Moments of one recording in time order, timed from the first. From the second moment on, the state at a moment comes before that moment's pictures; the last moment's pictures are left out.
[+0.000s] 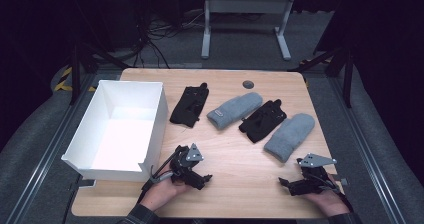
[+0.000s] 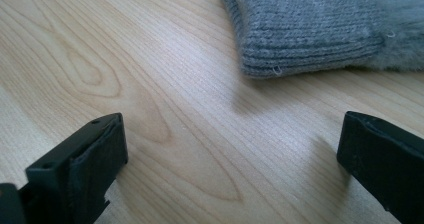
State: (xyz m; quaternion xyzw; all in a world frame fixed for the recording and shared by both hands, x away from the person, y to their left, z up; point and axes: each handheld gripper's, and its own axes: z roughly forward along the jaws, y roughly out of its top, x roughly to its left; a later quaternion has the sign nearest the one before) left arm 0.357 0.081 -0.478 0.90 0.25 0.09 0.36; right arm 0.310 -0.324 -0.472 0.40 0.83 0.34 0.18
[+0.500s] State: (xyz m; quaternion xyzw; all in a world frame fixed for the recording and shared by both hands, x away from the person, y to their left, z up) left arm 0.357 0.084 -0.478 0.90 0.23 0.08 0.36; right arm 0.308 -0.328 -0.452 0.39 0.84 0.34 0.18
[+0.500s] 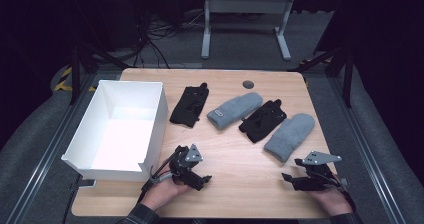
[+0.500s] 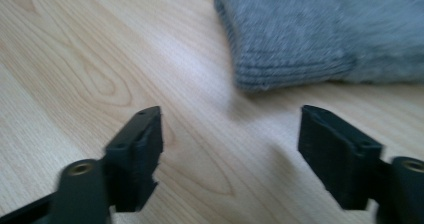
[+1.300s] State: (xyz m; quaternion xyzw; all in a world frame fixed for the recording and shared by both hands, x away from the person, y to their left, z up) left arm 0.357 0.088 -0.478 0.91 0.21 0.08 0.36; right arm 0.348 -0.337 -0.423 0.39 0.82 0.37 0.19
